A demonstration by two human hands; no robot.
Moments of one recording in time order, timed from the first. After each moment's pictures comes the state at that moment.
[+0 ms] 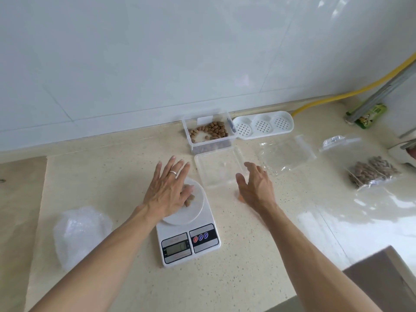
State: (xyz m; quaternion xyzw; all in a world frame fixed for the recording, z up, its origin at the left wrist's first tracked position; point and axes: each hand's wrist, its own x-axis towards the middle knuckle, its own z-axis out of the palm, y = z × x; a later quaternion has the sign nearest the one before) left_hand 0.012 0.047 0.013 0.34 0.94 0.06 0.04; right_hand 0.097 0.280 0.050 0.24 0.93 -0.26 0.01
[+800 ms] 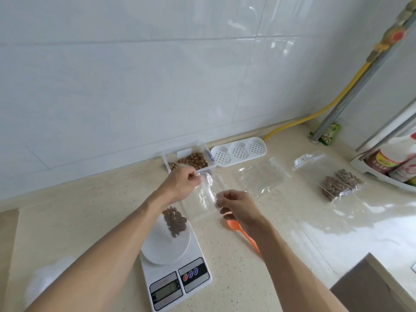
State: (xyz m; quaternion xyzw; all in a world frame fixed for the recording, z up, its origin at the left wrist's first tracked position) left_hand -0.038 0.135 0.107 0.25 0.85 0.40 0.22; right_hand 0.097 0.283 0.095 0.31 0.69 -0.65 0.05
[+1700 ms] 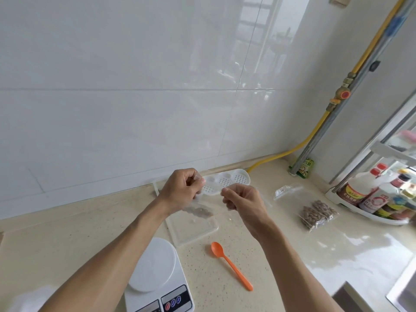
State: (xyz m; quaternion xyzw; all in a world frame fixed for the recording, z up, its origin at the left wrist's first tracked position) left_hand -0.008 0.147 0.191 0.28 0.73 0.60 0.15; right_hand 0.108 0.299 0.197 0.18 0.74 -0.64 -0.13
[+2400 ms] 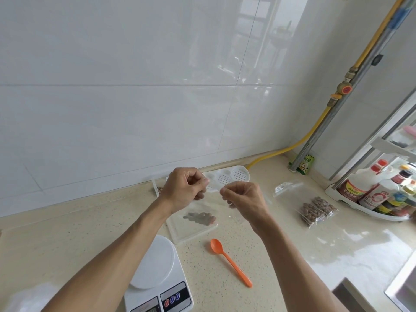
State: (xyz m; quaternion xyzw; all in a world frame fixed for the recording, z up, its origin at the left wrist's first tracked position) left_hand -0.002 0.156 0.189 0.25 0.72 0.63 0.16; right_hand 0.108 0.306 0.200 0.20 0.78 -0.57 -0.12
